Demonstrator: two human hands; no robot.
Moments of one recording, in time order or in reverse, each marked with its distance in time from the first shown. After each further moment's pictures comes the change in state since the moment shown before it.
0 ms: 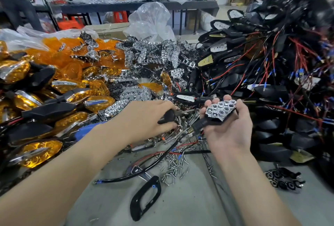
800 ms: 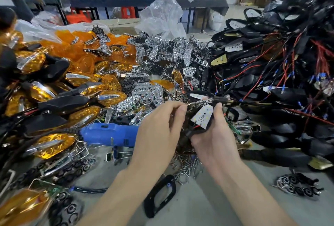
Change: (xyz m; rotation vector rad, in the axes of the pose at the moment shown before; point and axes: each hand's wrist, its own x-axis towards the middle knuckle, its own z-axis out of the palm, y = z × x) left_hand -0.040 0.056 0.012 -0.704 0.587 -0.459; right_hand -0.026 0.049 0.012 -0.240 -0.121 0.225
